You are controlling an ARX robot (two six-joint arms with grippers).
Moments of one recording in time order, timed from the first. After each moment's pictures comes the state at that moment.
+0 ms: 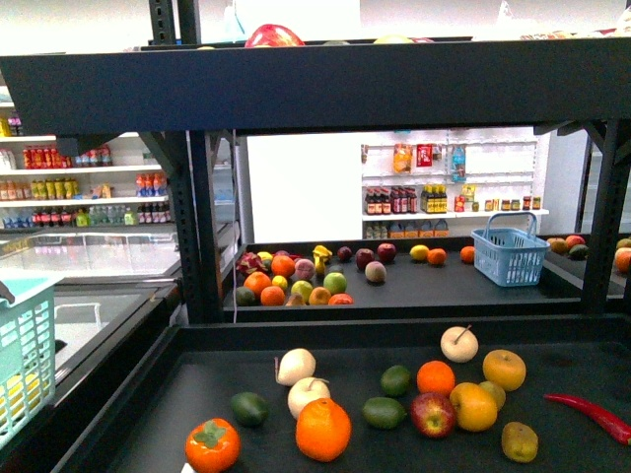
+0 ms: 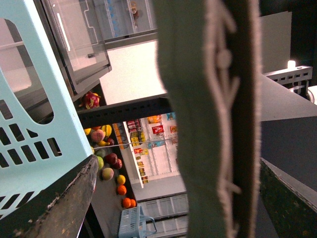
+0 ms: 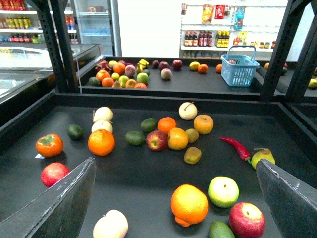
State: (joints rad) left arm 0.43 2.16 1.37 0.98 0.35 -1.40; right arm 0.00 0.00 0.01 0.00 0.00 -0.01
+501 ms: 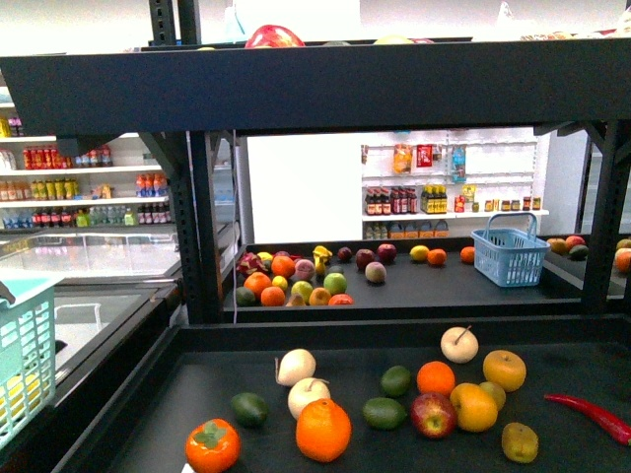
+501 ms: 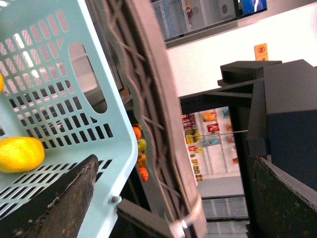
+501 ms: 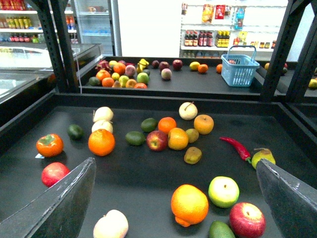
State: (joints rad) left arm 0.47 1.85 1.24 0.54 0.34 -1.17; right arm 0.00 0.00 0.01 0.00 0.00 -0.01
